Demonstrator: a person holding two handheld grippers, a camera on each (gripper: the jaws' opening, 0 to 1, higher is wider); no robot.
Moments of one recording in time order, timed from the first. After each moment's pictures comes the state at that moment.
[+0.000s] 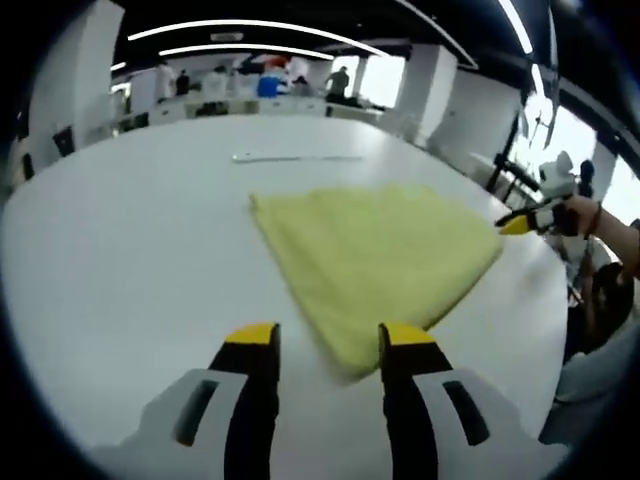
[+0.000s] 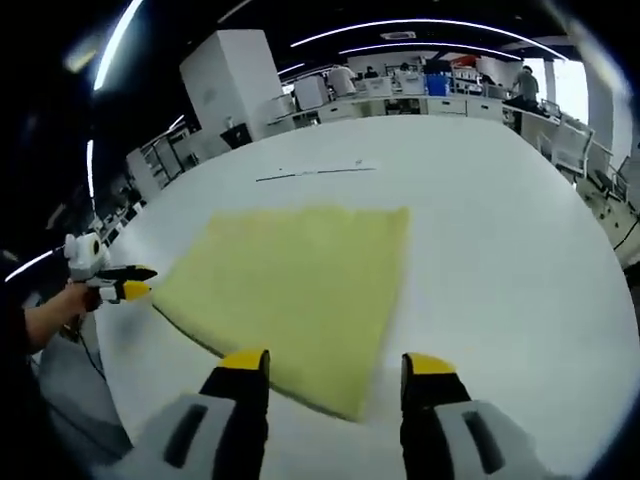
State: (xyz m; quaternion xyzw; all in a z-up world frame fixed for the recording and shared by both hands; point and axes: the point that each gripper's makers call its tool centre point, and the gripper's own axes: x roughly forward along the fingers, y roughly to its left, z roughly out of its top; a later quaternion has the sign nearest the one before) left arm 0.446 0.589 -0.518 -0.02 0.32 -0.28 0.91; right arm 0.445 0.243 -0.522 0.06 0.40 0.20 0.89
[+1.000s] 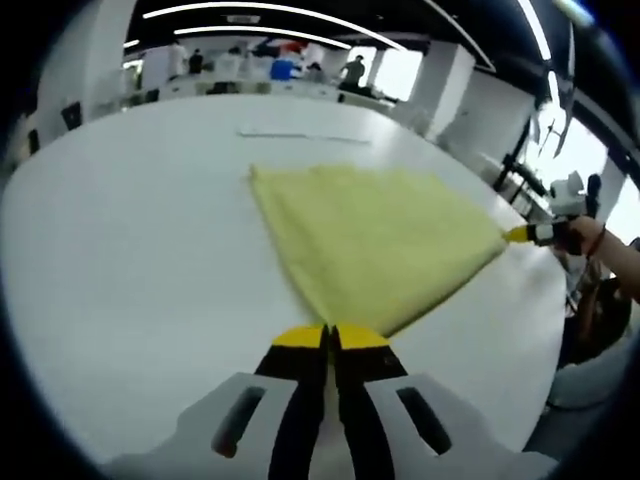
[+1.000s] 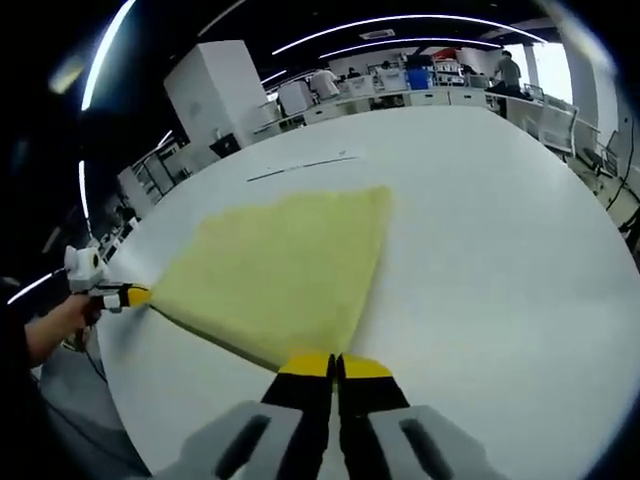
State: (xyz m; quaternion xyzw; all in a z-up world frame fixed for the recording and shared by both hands) left arm 0.428 0.589 -0.535 -0.03 0.36 -0.26 0.90; right arm 0.426 0.236 -0.536 0.08 0.40 0.18 0.89
